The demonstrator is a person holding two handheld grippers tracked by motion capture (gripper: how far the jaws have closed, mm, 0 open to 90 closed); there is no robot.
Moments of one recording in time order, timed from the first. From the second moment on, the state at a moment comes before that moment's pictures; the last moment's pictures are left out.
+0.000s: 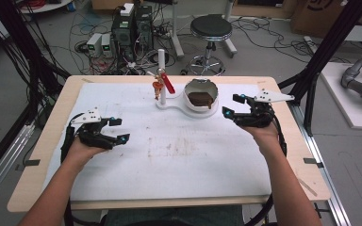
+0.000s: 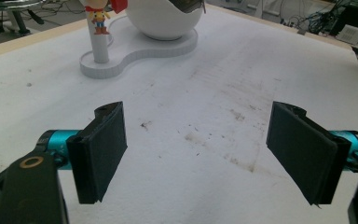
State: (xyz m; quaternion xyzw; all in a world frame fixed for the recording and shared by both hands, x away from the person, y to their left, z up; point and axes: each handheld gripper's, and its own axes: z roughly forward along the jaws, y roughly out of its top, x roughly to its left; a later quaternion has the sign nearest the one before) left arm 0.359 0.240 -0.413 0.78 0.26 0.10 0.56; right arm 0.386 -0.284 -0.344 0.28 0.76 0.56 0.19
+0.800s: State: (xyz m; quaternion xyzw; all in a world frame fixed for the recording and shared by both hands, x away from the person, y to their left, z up) left arm 0.359 0.234 -0.414 0.78 0.25 0.10 0.56; right arm 0.353 -0.294 -0.402 0.30 0.77 0.54 0.16
